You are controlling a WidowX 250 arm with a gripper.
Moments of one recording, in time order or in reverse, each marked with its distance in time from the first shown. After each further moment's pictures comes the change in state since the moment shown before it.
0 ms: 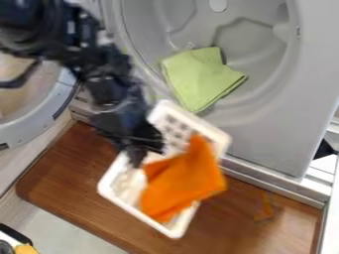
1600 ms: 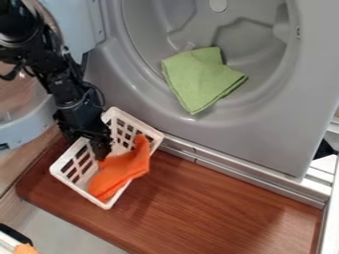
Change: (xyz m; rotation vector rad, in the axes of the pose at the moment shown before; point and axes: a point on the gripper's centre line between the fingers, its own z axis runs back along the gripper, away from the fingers) arm 0.014 0.097 -0.051 0.060 0.091 -0.075
